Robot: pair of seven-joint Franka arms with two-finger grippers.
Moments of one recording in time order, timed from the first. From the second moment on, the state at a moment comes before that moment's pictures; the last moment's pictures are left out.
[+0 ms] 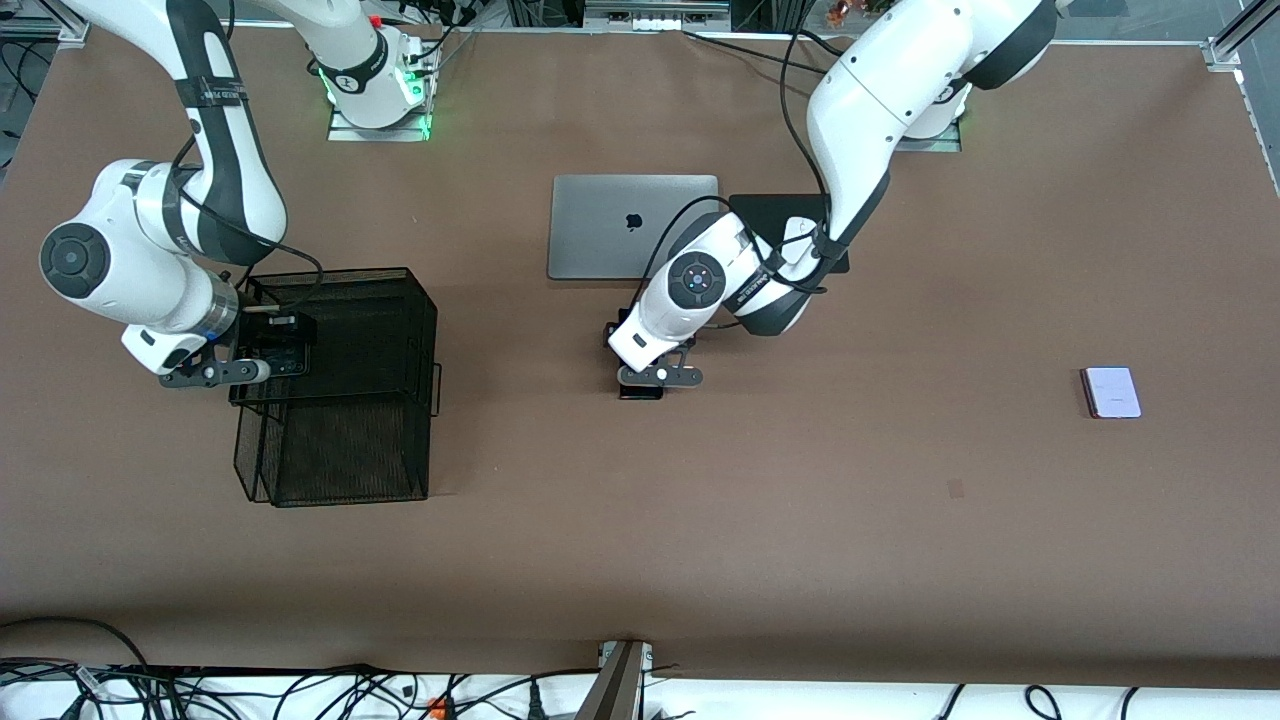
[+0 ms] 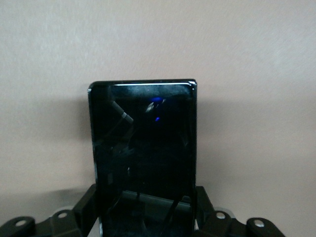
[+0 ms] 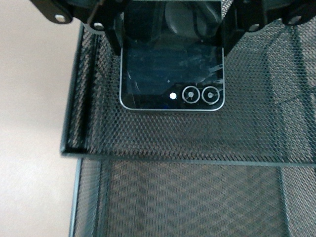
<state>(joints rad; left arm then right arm) -0.45 0.88 -0.35 -1.49 0.03 2.42 -0.74 0.45 0.28 -0.48 -2.02 0.16 2.16 -0.21</state>
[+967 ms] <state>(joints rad) -0.09 0.48 -0.11 -1.49 0.03 1.98 -0.29 0.53 0.27 -0.49 -1.58 0.16 1.65 0.00</state>
